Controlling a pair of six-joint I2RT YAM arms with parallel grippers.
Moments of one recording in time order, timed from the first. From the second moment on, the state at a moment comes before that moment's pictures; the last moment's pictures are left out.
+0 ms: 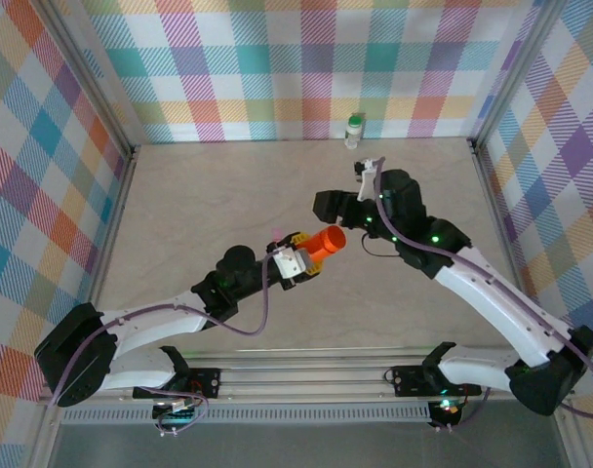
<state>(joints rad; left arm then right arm) -0.84 1.22 0.55 0.59 0.19 0.43 0.69 1.15 1.23 -0.44 -0.08 0.53</state>
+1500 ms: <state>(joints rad) -0.70 1.05 0.53 0.39 0.58 0.37 0.64 1.31 1.43 -0.97 -0.83 -1.02</state>
